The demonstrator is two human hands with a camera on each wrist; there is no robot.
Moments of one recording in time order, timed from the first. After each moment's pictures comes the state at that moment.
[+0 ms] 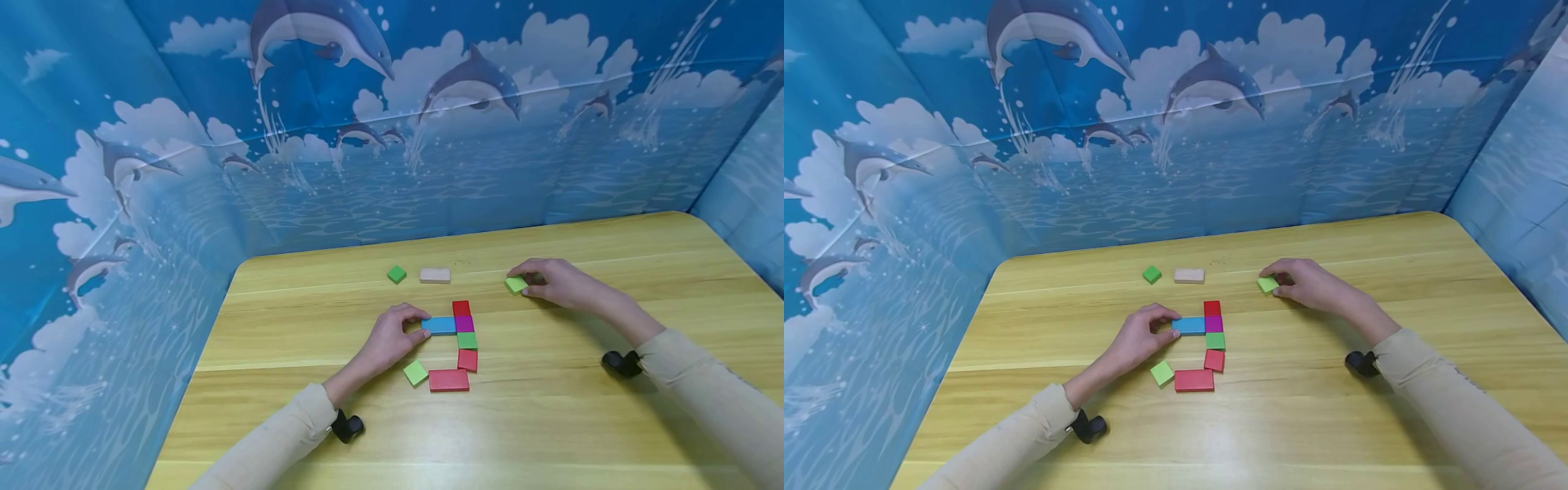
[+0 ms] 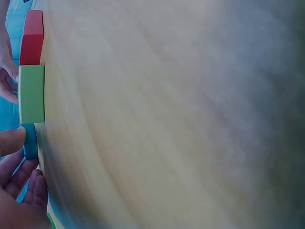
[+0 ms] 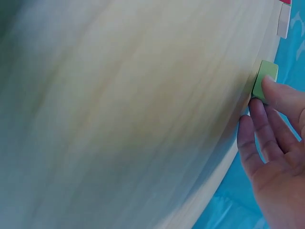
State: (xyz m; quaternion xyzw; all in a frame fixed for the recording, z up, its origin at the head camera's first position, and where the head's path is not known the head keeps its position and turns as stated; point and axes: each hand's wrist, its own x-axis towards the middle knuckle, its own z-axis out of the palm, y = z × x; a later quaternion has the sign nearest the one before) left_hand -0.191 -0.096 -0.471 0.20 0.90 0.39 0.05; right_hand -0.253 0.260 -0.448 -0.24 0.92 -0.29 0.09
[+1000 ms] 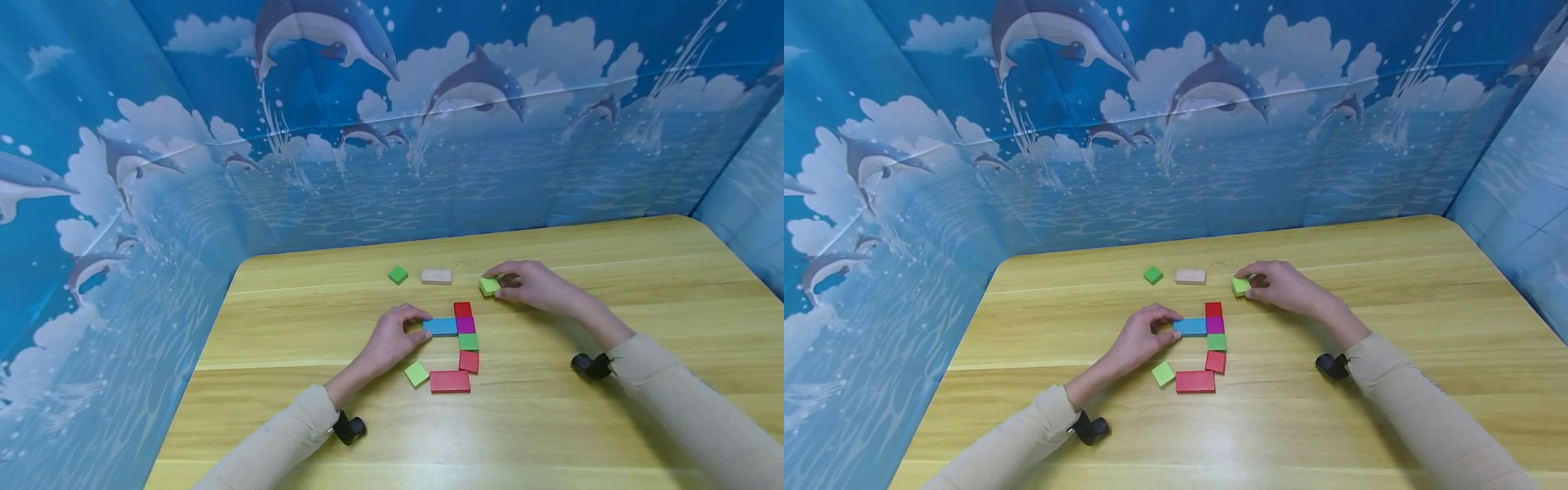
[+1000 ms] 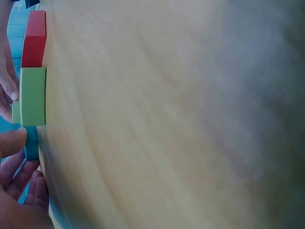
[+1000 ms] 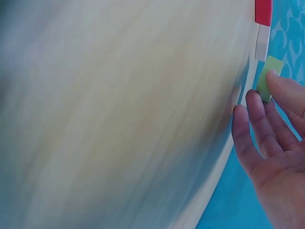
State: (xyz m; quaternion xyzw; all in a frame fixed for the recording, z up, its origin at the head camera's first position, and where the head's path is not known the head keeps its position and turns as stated) left_hand -0.190 -0.096 -0.469 0.19 0.89 0.41 0.05; right_hand -0.258 0.218 -0.447 -0.24 0.90 -0.34 0.09
